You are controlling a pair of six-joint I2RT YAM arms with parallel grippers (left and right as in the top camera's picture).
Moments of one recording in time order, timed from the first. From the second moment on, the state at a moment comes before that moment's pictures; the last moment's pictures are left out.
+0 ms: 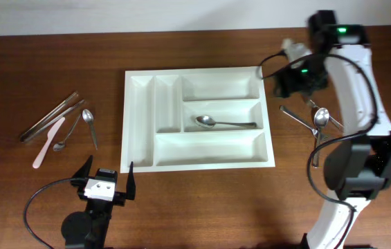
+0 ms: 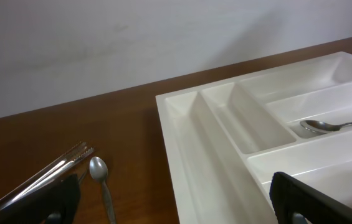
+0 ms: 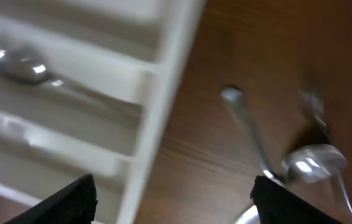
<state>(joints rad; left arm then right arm) 0.04 0.01 0.06 -0.17 0.16 0.18 -0.06 2.08 2.04 -1.40 -0.18 -0.27</state>
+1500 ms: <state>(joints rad) 0.04 0.01 0.06 -0.17 0.16 0.18 -0.27 2.08 1.59 -0.96 0.01 0.13</state>
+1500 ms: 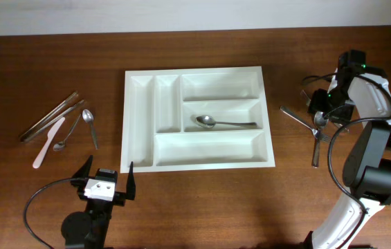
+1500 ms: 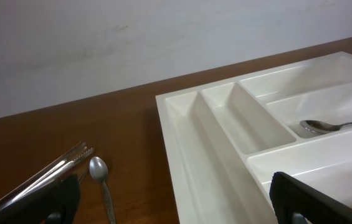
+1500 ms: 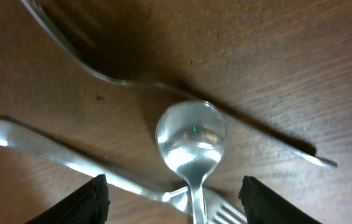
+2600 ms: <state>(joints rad) 0.04 0.01 0.06 -0.17 0.16 0.18 -0.27 2.08 1.42 -0.80 0.02 0.13</state>
